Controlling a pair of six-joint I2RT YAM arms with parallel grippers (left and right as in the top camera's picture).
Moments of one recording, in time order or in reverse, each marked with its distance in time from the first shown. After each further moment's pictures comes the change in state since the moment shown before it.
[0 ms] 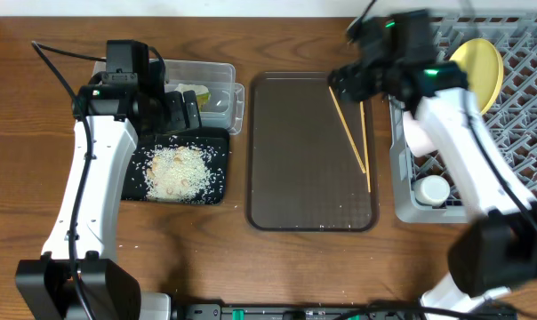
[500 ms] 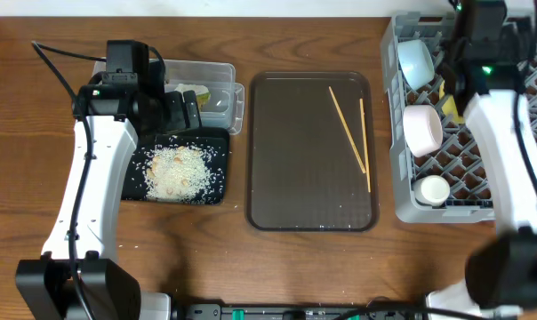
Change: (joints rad) left arm 0.000 0.000 0.000 0.000 0.000 0.000; right arm -0.176 -0.155 -0.007 0.168 0.756 -0.262
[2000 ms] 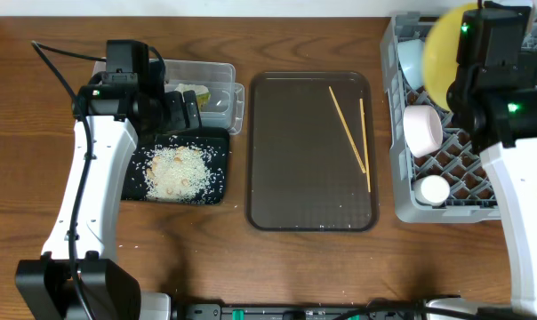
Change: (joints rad) left arm 0.000 0.000 0.000 0.000 0.000 0.000; right arm 0.042 -0.166 0.016 -0.291 0.348 0.314
